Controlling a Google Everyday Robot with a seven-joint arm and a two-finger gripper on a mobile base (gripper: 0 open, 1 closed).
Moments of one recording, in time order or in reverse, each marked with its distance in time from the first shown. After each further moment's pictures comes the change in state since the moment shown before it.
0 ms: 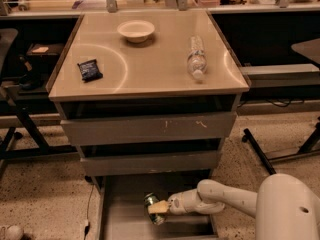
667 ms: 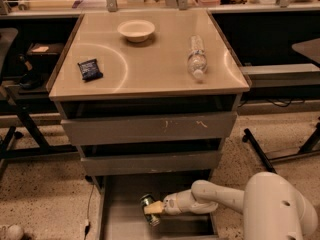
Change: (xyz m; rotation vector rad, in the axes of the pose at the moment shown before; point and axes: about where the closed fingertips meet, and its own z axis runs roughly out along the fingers) arm -0.001 -0.014 0.026 -0.005 0.015 0.031
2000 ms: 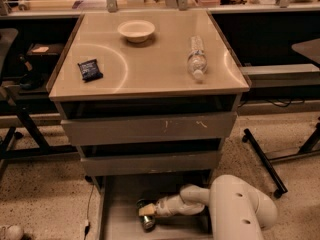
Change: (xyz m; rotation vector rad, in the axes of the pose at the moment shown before) arm 0.000 -0.081 0.076 0.063 0.037 0.172
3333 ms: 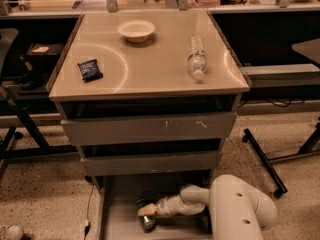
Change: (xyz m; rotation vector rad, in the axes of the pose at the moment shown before) arm 0.000 0.000 0.000 0.000 0.000 0.000
